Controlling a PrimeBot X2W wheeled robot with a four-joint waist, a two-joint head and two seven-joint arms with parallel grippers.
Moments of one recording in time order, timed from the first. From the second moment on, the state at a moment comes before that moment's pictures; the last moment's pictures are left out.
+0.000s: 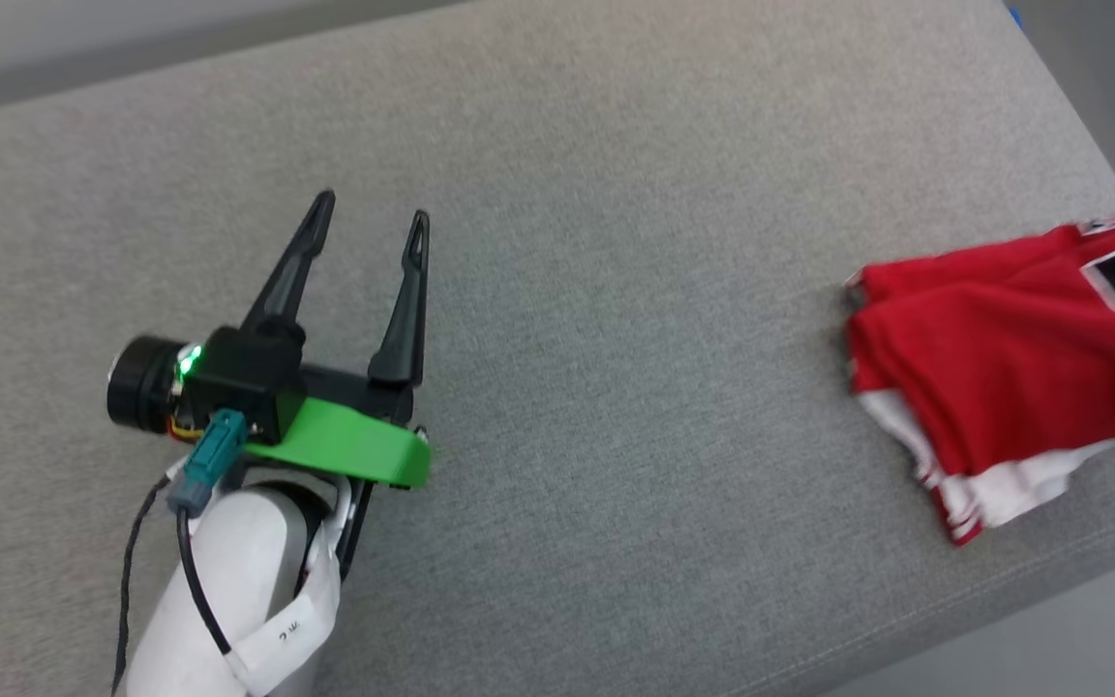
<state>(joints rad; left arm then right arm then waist) -0.32 0.20 -0.24 -0.06 -0.18 0.00 -0.16 -0.42 -0.48 -0.09 0.33 0.34 0.13 0.43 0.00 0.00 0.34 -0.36</state>
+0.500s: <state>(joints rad) -0.47 0.23 -0.29 -0.15 -0.14 -0.02 -0.09 -0.80 -0.55 -0.33 0.92 0.15 0.13 0.15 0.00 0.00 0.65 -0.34</state>
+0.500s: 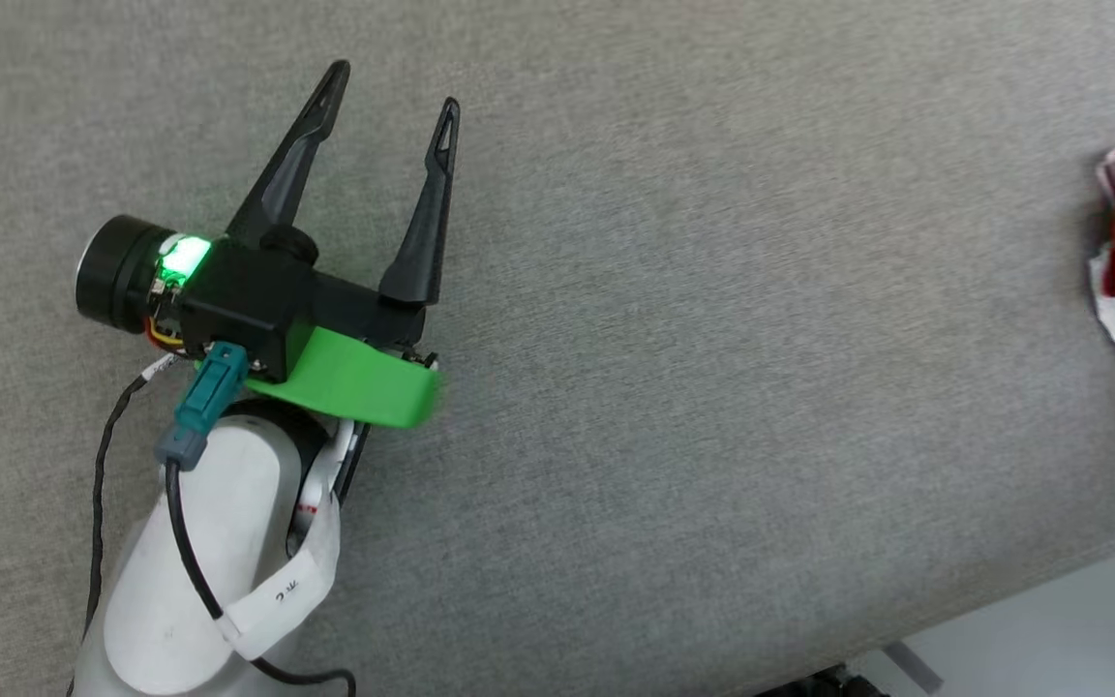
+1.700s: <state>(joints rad) -0.19 0.14 -0.26 0.06 -0.27 0.05 -0.25 -0.49 -0.42 -0.42 0.72 0.01 0.13 -0.26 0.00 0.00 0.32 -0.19</state>
